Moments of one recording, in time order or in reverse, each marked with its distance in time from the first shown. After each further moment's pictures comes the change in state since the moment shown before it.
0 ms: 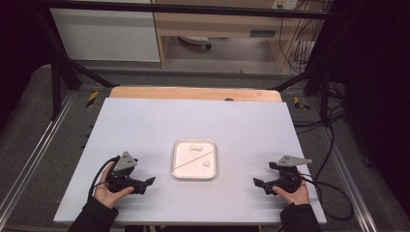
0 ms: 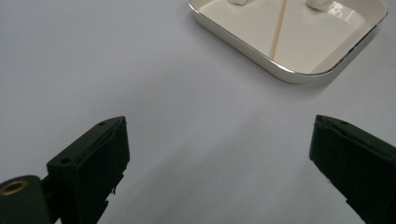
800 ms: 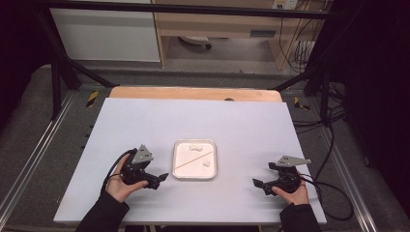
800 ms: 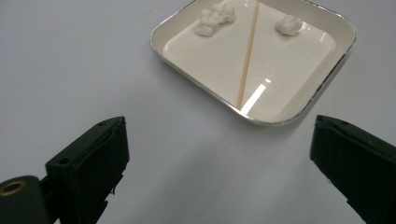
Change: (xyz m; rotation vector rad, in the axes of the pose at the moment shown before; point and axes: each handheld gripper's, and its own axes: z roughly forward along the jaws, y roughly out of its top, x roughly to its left) left arm -0.021 0.041 0.021 0.033 -0.039 0.094; right arm 0.001 -0.001 0.002 0.008 0.000 -0.010
